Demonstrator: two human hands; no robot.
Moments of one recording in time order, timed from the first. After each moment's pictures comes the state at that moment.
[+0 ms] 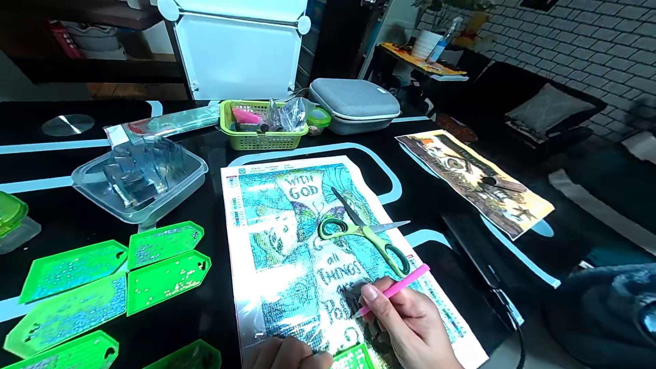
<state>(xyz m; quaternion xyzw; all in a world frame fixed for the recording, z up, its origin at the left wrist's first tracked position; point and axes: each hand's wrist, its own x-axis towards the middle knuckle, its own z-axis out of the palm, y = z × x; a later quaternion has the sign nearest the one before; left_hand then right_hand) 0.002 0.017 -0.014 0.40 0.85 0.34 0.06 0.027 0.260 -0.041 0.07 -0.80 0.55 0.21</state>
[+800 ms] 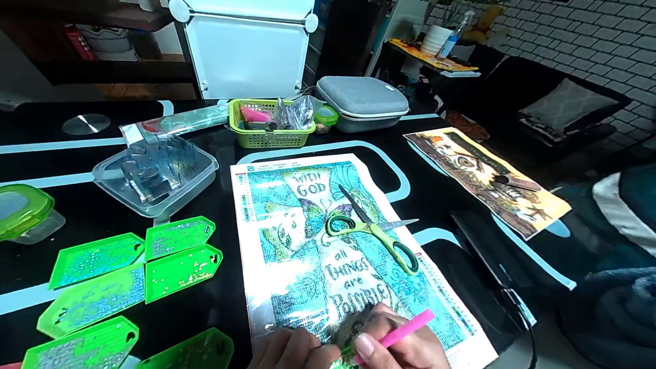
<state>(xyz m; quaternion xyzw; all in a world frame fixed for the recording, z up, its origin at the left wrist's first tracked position) 0.003 0.016 -0.017 0.39 0.85 0.35 0.06 0.049 0.233 -0.029 0.14 -0.82 0.53 0.16</state>
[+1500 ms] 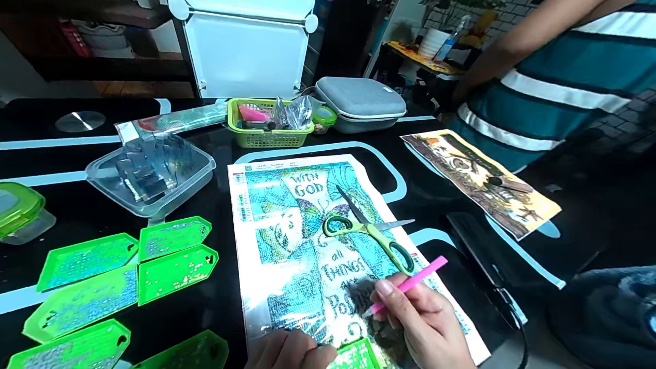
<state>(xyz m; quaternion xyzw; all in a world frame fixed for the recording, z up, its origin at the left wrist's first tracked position) 0.003 0.017 -0.017 0.40 0.85 0.34 0.06 0.032 0.256 -0.026 0.03 -0.78 0.60 0.19</state>
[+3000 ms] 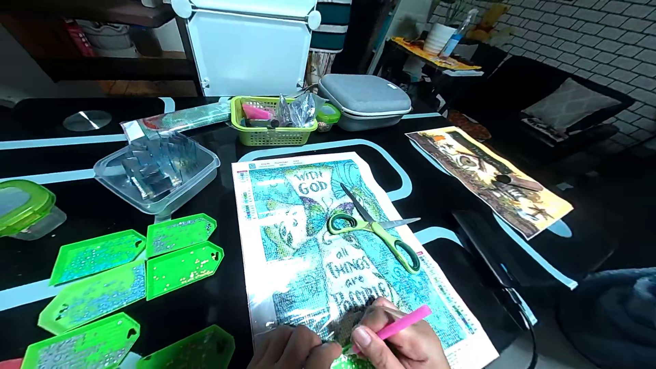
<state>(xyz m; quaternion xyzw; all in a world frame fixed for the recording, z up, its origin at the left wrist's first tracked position) 0.003 0.016 -0.019 0.39 0.85 0.35 0.05 0.046 0.235 -0.032 0.14 -0.84 0.50 0.16</state>
